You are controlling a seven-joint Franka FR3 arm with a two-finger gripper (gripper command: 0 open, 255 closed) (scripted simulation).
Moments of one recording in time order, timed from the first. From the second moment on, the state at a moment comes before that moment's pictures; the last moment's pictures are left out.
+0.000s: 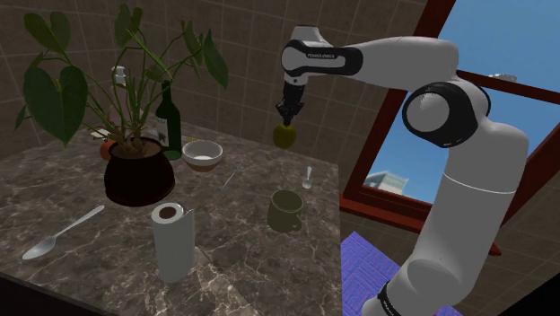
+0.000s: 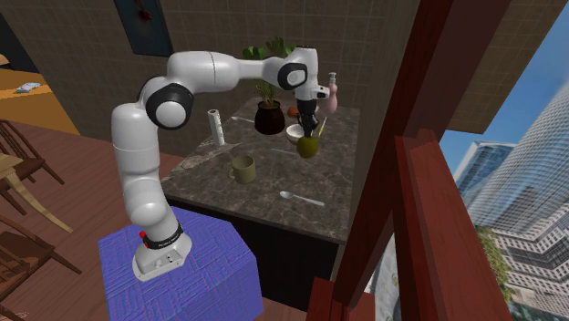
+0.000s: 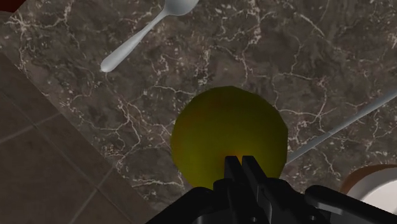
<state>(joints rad) -0.07 0.24 -0.07 -1.50 -0.06 1.80 -0.05</state>
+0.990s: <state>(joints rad) -0.01 -0.04 -0.03 -1.72 -0.08 1.72 0.05</state>
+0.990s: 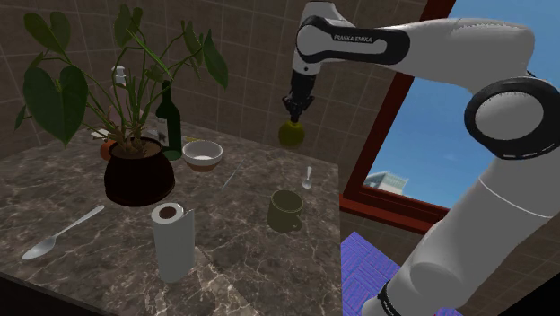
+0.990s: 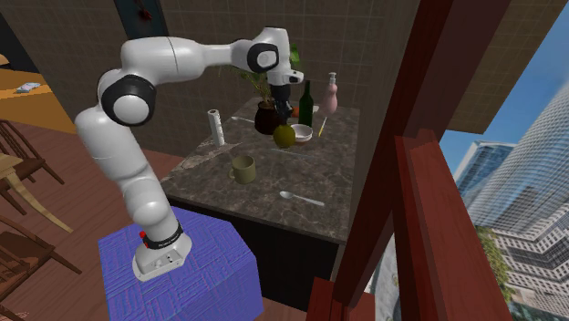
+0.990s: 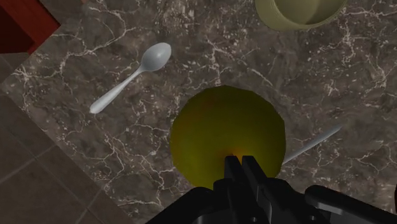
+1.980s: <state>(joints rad) 0.09 -0.47 0.11 -2.03 -0.04 1.59 0.27</state>
